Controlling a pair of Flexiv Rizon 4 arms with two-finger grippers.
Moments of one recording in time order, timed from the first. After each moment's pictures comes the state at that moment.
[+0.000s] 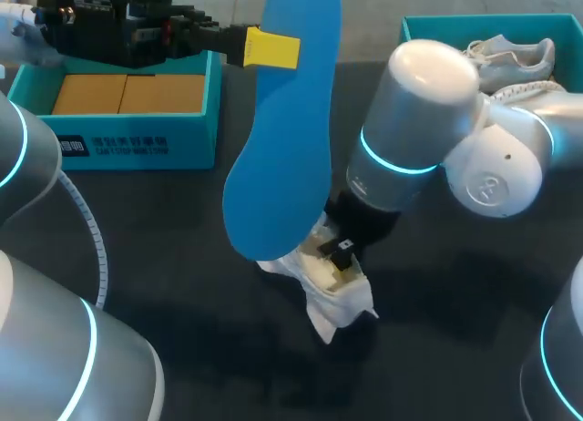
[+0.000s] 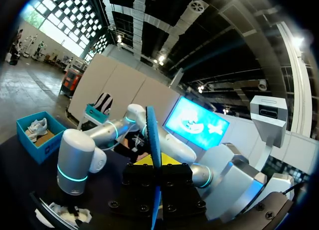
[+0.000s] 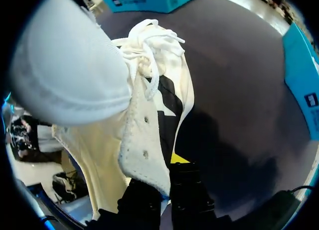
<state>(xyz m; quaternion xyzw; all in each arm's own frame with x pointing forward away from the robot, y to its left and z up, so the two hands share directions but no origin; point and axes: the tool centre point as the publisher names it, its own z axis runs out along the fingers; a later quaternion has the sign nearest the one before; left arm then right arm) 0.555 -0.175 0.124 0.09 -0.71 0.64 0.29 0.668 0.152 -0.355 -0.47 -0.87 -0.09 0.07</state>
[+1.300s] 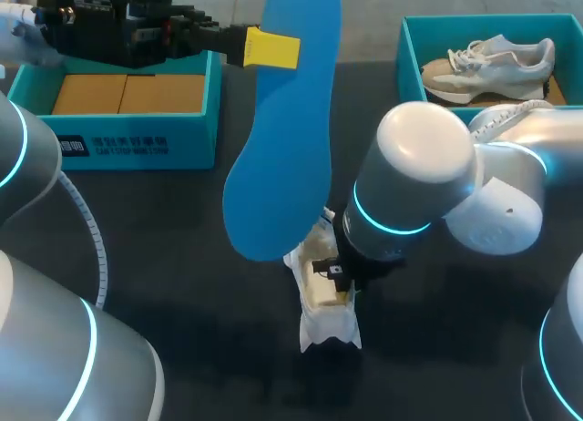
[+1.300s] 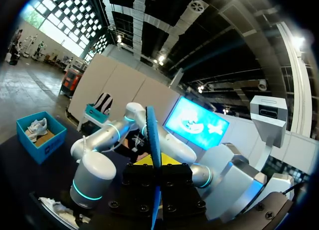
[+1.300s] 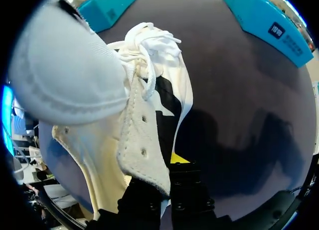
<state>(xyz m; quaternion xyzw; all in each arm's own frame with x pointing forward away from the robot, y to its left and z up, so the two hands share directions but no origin) 0.555 -0.175 0.124 0.09 -0.71 0.64 0.29 0.647 0.149 -0.385 -0.66 -0.74 -0.09 0.01</state>
